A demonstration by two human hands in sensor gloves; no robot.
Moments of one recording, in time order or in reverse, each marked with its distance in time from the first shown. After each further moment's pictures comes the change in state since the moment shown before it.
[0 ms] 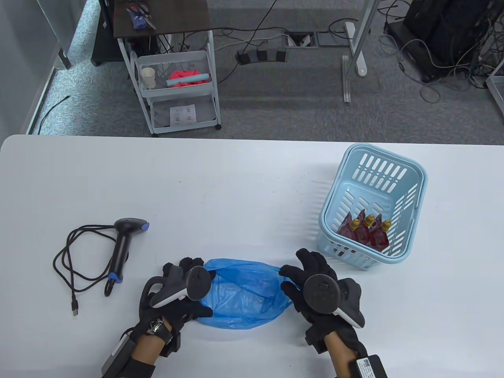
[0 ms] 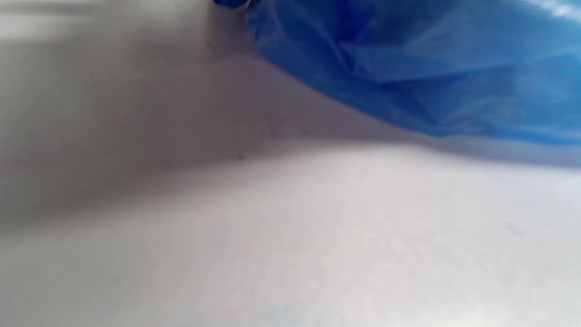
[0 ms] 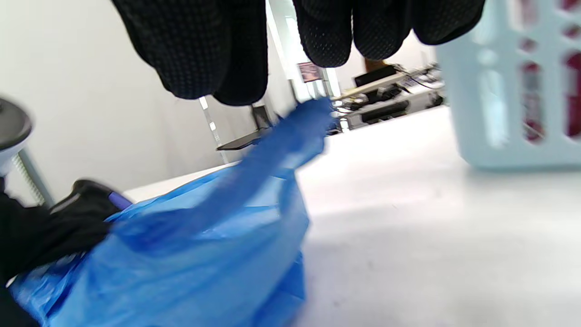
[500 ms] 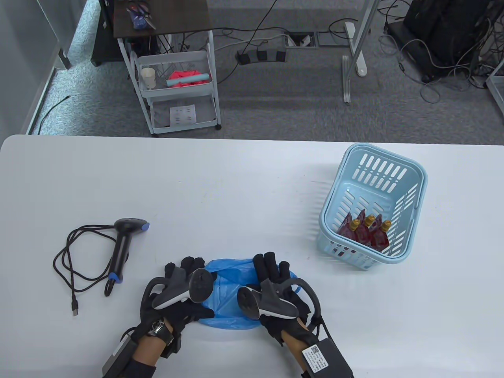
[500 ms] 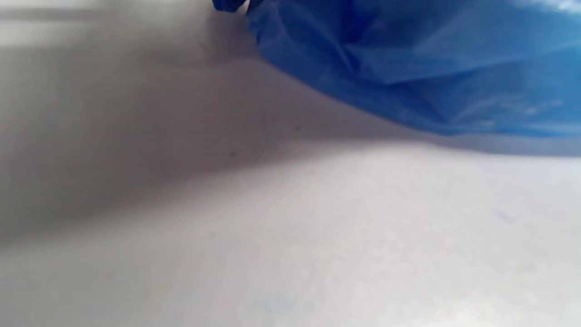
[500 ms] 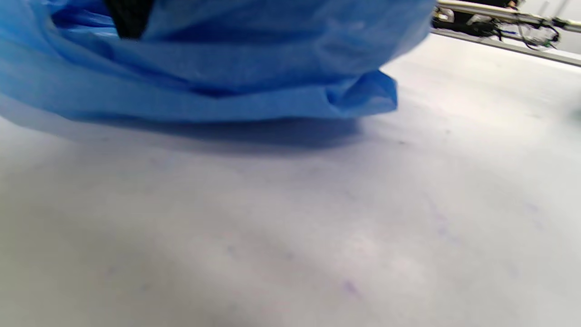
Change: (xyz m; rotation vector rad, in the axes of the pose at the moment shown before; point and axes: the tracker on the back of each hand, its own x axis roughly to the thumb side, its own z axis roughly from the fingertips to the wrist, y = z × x) left_hand 0.003 -0.001 0.001 0.005 -0.009 -0.018; right_hand 0.046 0.086 -0.033 0.411 -0.026 0.430
